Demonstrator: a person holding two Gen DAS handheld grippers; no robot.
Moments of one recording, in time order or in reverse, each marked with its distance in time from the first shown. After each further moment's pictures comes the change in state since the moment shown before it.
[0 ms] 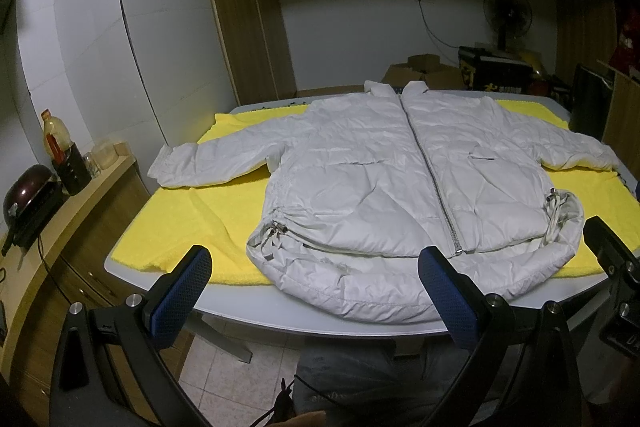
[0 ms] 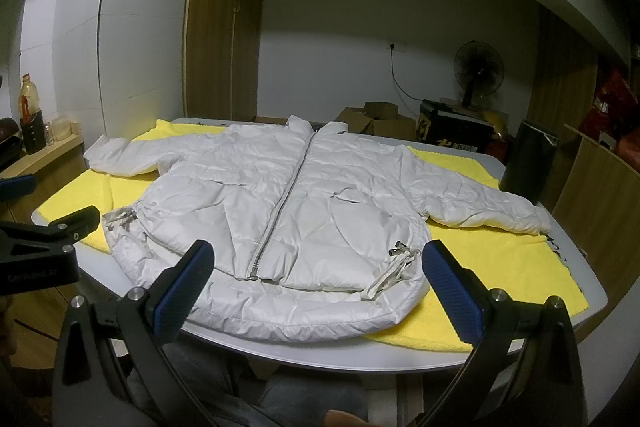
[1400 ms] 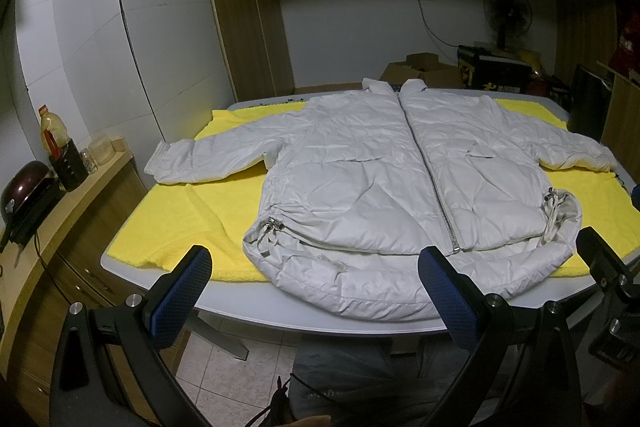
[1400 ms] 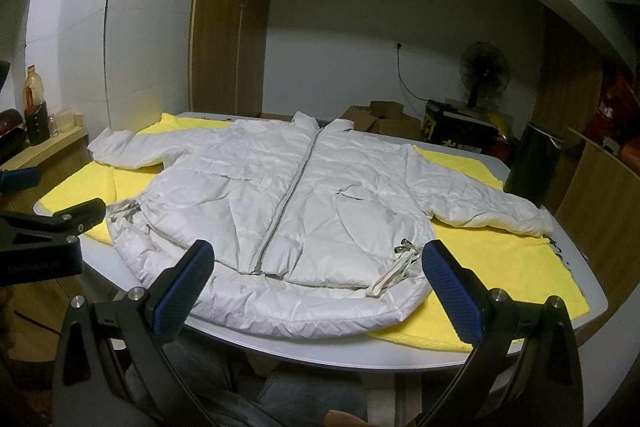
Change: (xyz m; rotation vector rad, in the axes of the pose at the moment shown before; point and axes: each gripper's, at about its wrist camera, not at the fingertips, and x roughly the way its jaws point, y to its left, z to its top) left arm 0.003 0.000 -0.002 -0.004 0.009 -0.008; right arm 0.000 0.005 -0.004 -0.017 0.006 0.009
